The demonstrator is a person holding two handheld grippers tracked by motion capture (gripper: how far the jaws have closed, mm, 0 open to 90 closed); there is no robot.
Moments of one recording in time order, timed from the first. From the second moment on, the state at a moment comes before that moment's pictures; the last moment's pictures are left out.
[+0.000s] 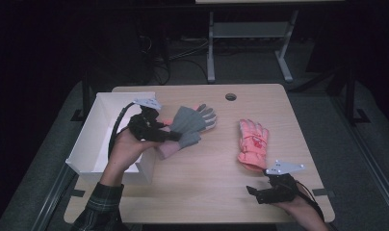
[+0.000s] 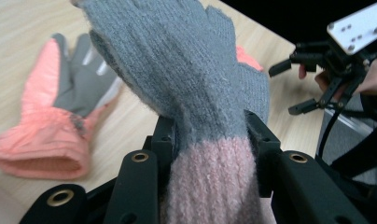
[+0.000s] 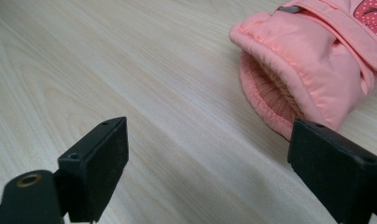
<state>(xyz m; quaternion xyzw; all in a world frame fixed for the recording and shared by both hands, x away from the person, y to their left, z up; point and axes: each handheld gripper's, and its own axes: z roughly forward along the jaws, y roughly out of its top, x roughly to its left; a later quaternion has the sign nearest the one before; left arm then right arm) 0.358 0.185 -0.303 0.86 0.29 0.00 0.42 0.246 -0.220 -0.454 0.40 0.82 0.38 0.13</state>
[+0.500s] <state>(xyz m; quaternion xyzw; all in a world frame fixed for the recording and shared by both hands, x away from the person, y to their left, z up) 0.358 0.252 -0.296 0.82 0.37 0.07 0.44 0.251 -0.217 -0.454 0.40 0.82 0.38 0.12</state>
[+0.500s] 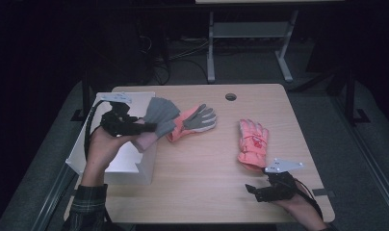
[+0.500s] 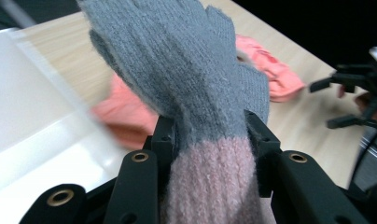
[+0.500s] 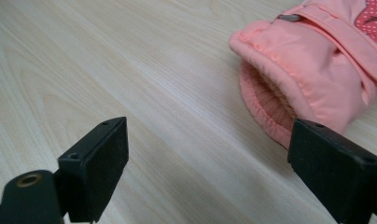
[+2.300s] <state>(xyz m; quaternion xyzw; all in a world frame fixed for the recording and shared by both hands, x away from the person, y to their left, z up) 0.419 0.329 -0.418 0.79 0.55 0.12 0.24 0.250 -0.216 -0.454 0.39 0.83 0.38 0.12</state>
